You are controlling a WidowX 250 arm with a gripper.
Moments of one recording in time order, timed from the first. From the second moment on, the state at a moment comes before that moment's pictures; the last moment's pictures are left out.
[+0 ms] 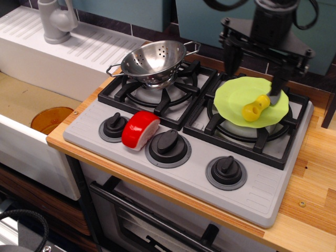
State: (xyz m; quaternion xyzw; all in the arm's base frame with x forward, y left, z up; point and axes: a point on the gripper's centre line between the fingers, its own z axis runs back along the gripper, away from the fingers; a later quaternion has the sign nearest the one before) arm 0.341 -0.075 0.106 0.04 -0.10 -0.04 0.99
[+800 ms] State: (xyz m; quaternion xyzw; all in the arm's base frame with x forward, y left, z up) arm 0.297 -0.011 0.108 0.10 -0.12 -0.04 0.99
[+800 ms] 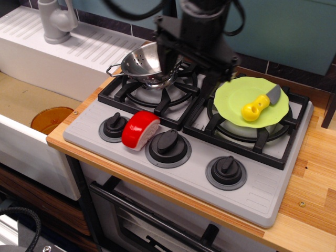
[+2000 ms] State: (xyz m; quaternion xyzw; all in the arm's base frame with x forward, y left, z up) arm 0.277 0.033 0.047 0.09 -0.19 -0.04 0.98
